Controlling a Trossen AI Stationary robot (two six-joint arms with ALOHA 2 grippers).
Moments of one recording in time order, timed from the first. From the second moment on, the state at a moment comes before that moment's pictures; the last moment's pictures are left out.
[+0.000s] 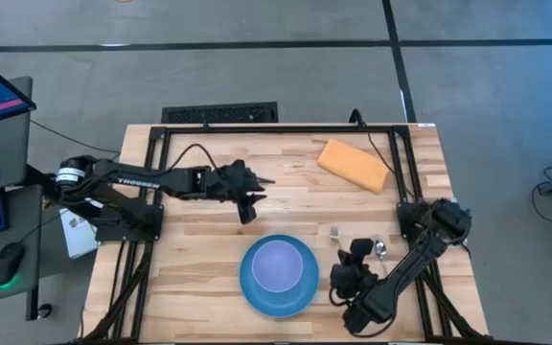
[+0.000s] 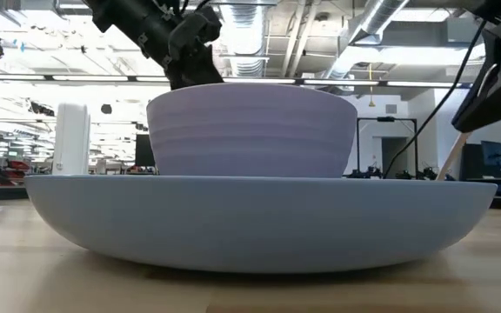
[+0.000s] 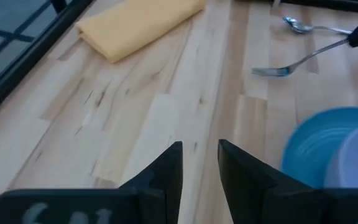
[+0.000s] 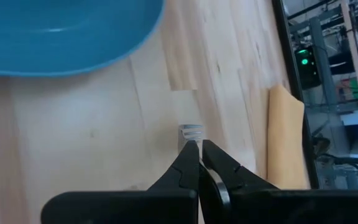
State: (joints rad) left arm 0.06 1.39 0.88 -0.10 -0.14 -0.13; right arm 0.85 1.99 1.34 -1.36 0.78 1.05
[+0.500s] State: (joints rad) left arm -0.08 1.38 0.74 0.07 -0.26 -0.25; right arm 0.86 2.13 1.45 -1.34 0.70 1.03
